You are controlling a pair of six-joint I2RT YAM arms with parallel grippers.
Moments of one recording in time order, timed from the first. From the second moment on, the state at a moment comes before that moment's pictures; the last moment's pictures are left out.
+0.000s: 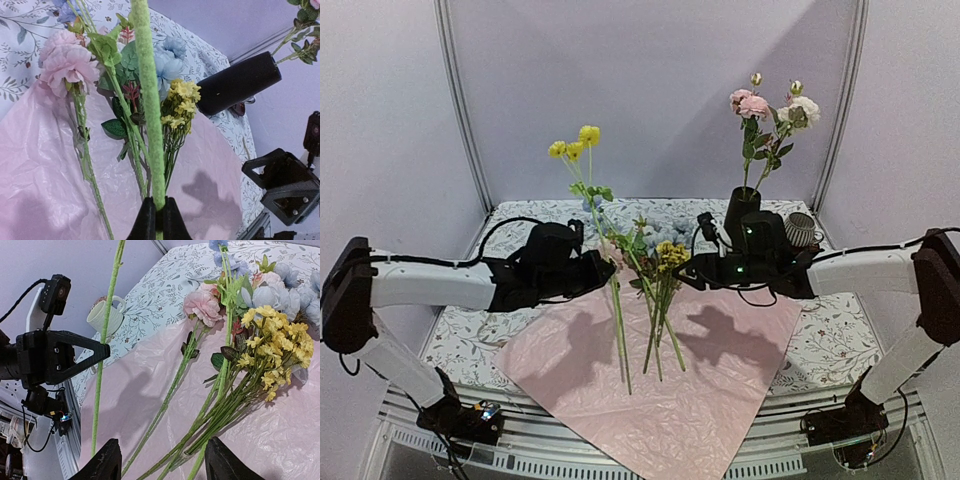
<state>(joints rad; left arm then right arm) -0.84 1.51 0.85 0.14 -0.15 -0.92 0.70 1.57 0.87 0.24 -0.42 0.45</state>
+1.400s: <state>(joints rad) -1.07 1.30 0.57 0.82 0.11 -0.36 0.88 1.51 1.05 0.59 -0.57 0.40</state>
